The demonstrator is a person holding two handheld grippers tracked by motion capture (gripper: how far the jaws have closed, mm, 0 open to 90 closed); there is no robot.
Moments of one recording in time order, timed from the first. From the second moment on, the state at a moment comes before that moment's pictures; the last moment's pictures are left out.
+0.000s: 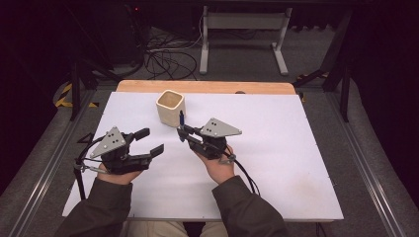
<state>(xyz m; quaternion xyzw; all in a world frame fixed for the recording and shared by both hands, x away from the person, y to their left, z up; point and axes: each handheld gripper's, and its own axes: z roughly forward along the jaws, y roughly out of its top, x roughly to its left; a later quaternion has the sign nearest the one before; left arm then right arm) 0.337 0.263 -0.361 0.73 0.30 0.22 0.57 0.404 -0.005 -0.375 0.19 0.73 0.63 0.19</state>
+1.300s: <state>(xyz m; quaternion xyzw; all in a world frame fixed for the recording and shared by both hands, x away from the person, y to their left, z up) 0.340 0.272 -0.363 0.72 0.31 0.22 0.58 0.449 0.018 -0.354 0.20 0.71 0.64 0.22</state>
